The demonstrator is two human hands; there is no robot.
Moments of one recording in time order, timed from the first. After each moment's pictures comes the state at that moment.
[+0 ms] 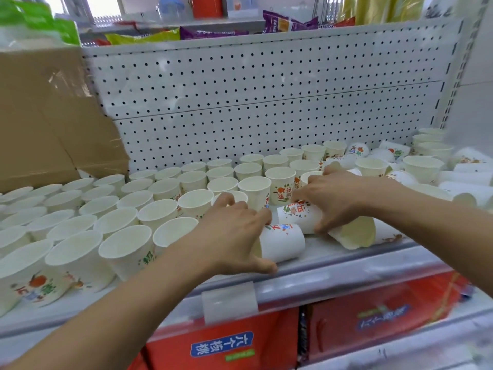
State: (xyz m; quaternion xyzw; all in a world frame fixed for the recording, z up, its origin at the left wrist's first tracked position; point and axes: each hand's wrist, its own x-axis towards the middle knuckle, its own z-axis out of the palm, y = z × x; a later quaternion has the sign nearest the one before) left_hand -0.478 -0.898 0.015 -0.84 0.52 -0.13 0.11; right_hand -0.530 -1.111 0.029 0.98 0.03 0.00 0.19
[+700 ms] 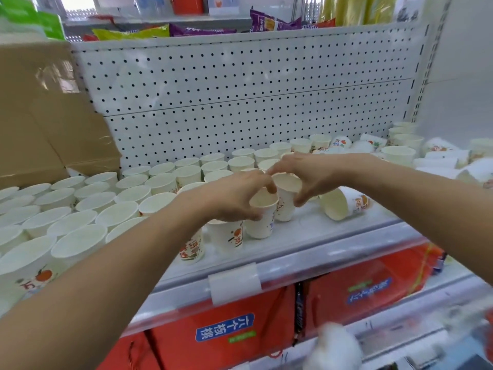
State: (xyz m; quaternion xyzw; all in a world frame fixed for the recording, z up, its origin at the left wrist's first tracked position) left_hand -0.448 -0.909 0.041 -0.82 0.58 0.00 -0.05; right_hand -0.524 -1.095 0.048 1.00 -0.01 0.00 -0.02
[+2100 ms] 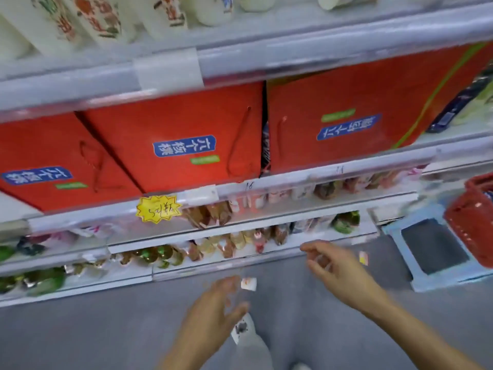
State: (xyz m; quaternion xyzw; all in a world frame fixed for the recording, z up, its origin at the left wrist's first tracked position) left_hand -0.726 -0.765 -0.323 -0.89 0.23 0.30 -0.24; right_hand -0.810 -1.025 -0.326 0.88 -0.19 -0.02 -0.44
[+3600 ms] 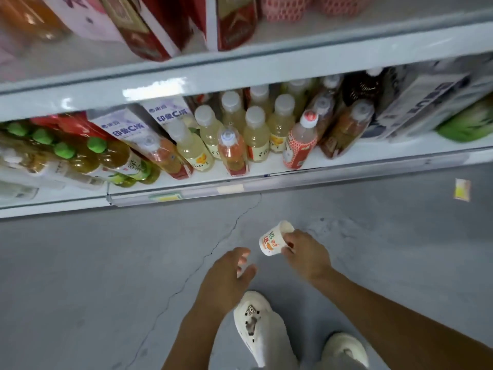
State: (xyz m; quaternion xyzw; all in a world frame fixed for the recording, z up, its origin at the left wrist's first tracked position) left_hand -0.699 -0.710 -0.827 -0.87 0.08 0.43 -0.24; right_hand -0.748 -0.893 -0.900 0.90 -0.22 -0.27 -0.27
